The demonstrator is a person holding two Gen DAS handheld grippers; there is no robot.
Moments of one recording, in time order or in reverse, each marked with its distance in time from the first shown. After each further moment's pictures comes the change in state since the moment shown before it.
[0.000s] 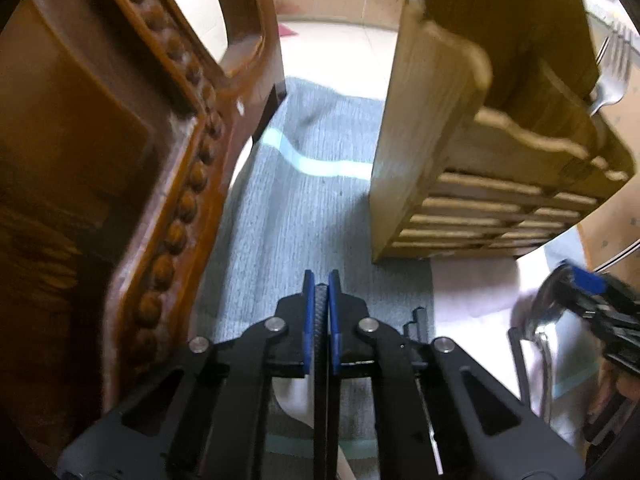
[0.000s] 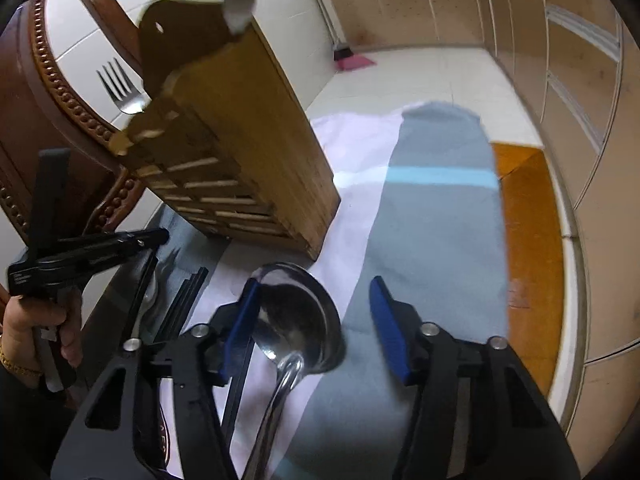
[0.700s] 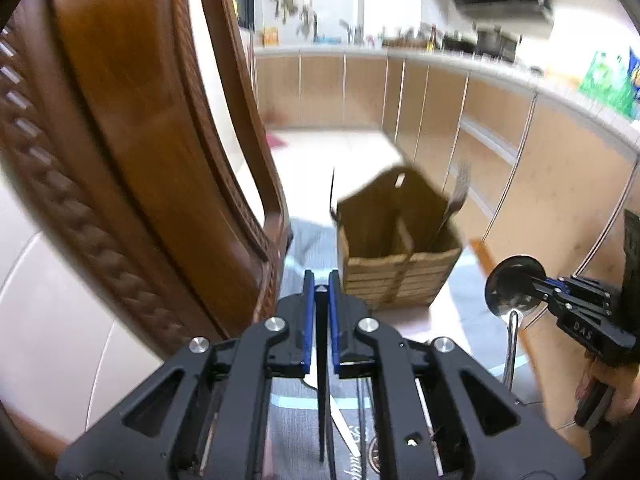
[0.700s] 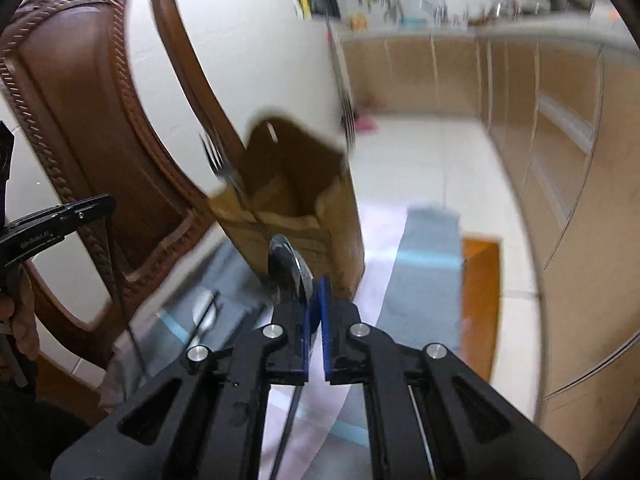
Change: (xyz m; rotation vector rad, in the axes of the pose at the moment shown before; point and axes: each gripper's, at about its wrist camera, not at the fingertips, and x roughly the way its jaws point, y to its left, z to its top) left arm -0.230 -0.017 -0.031 0.076 -0.415 -0.012; right arm -0.151 0.095 -0.012 -0.145 -0.348 -0.129
